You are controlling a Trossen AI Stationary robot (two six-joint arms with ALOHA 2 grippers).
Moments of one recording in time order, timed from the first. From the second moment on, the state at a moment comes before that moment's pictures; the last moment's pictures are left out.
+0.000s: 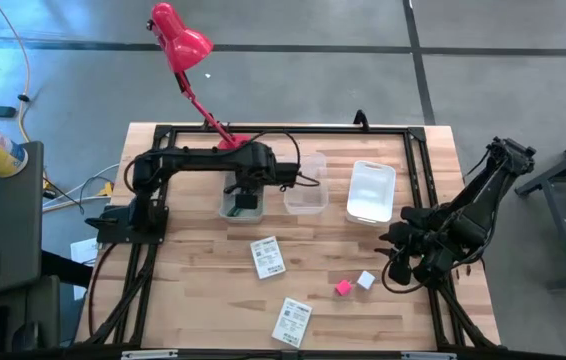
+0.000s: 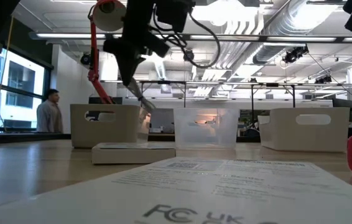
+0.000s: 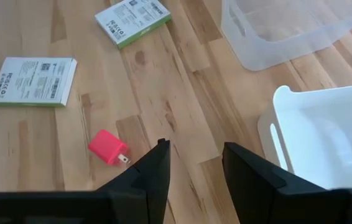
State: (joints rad) left arm 0.25 1.98 1.79 -1.57 -0.45 0.10; right arm 0.86 1.09 0.96 -1.08 0.65 1.09
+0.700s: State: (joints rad) left arm 0.25 1.80 1.55 -1.47 -0.37 -0.09; right arm 0.86 1.09 0.96 -1.08 0.74 1.04
